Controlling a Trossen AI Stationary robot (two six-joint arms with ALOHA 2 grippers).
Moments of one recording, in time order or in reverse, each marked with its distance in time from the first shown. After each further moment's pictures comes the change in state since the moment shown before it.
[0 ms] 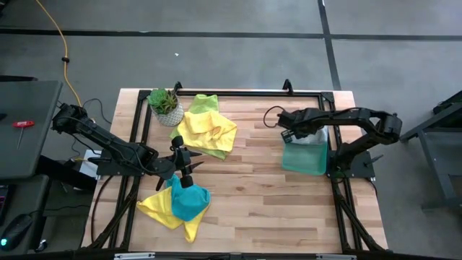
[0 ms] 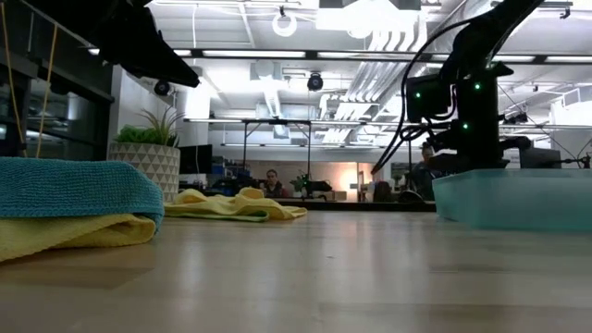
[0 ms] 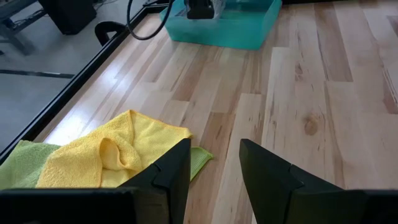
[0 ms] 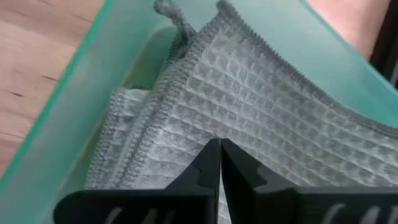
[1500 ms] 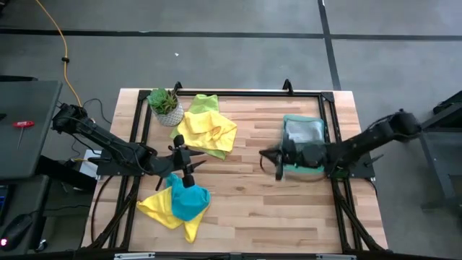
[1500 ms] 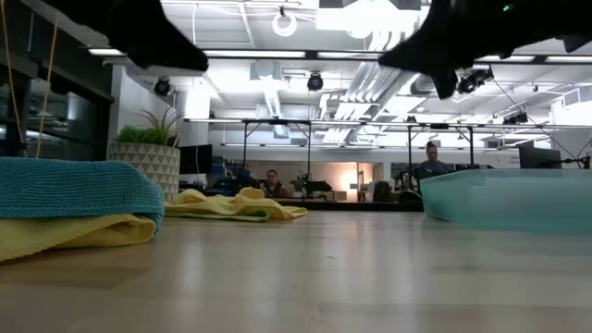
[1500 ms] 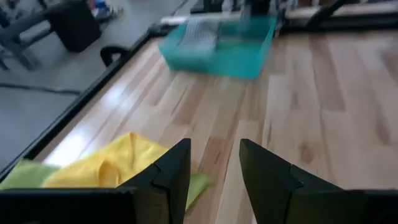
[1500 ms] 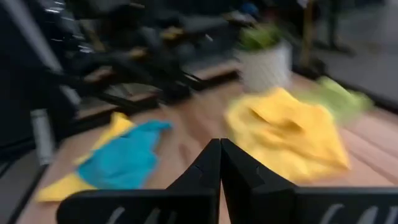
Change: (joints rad) left arm 0.000 0.000 0.000 0.133 -0.017 0.069; right arm 0.735 -0.306 -0.296 1.406 0.131 -0.437
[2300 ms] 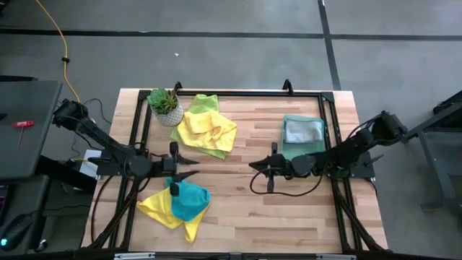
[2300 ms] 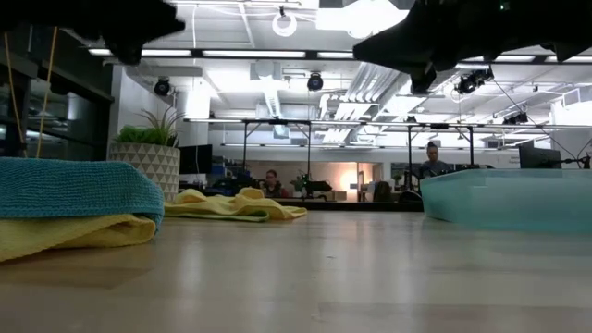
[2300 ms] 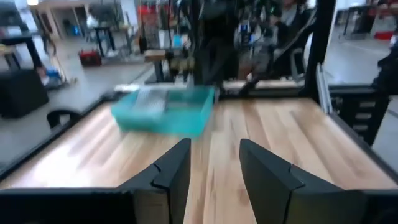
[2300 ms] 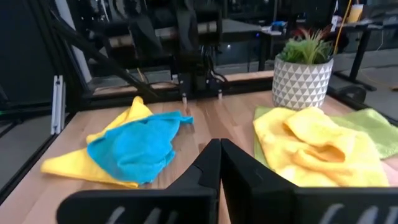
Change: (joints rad) left arm -0.136 -0.120 -0.289 0.546 0.051 0.159; right arm 0.078 0.271 0.067 0.240 -0.009 -0.190
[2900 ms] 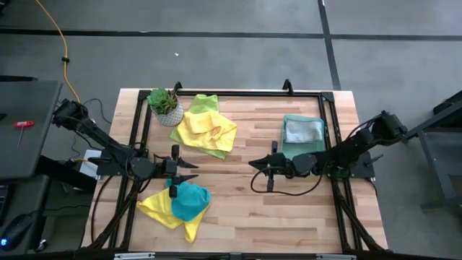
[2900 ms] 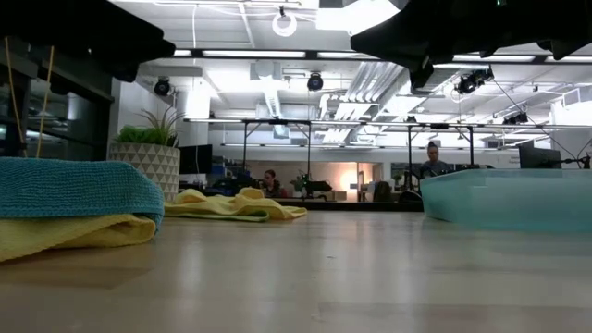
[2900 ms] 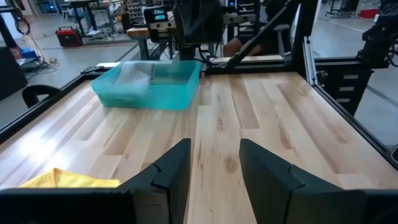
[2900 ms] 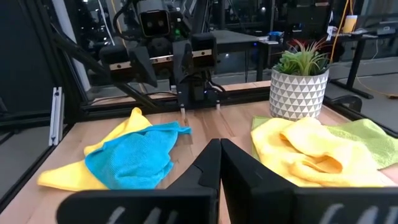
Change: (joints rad) left arm 0.000 0.001 -0.014 -0.073 0.061 -0.052; right arm -0.006 0.000 0.000 0.042 0.003 -0.020
